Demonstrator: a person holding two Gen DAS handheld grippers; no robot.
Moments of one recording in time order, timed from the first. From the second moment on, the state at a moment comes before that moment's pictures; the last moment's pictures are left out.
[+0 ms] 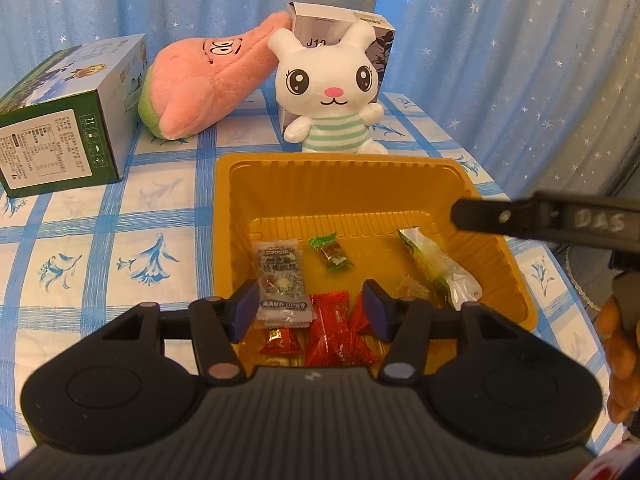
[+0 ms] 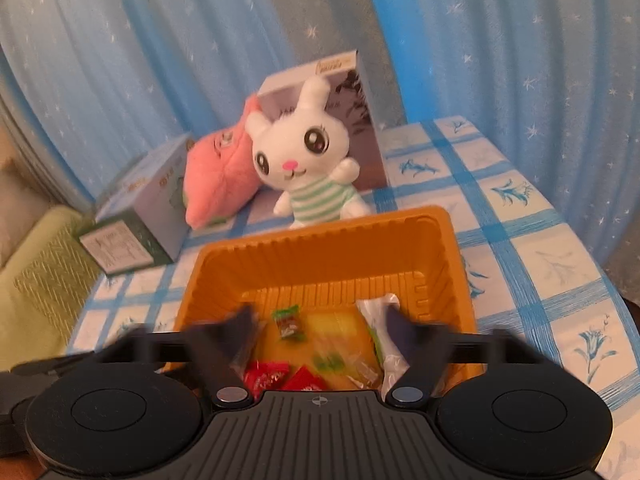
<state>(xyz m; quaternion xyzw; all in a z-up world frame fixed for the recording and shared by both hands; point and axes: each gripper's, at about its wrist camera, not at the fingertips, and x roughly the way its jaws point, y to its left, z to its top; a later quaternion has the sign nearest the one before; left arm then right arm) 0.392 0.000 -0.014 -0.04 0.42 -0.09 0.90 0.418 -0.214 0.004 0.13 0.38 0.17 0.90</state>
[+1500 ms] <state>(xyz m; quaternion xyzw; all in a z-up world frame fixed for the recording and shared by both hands) 0.143 -0.017 0.063 -0.08 0.38 -0.03 0.92 0.171 -0.259 0.068 0.09 0.38 0.13 0.91</state>
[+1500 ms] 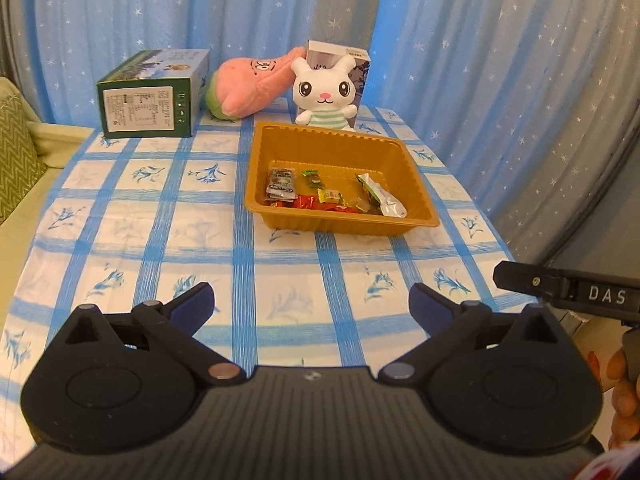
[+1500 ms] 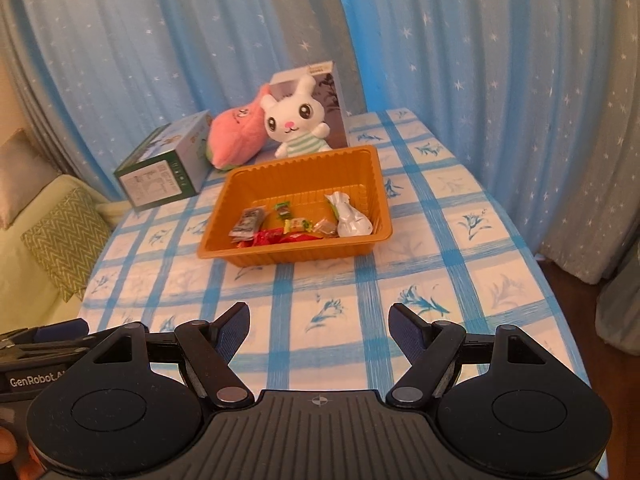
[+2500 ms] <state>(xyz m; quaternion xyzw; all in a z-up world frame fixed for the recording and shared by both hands) 0.032 -0.026 0.085 -0.05 0.37 0.00 0.93 0.051 -0.248 0.099 0.03 0.36 0.14 0.92</state>
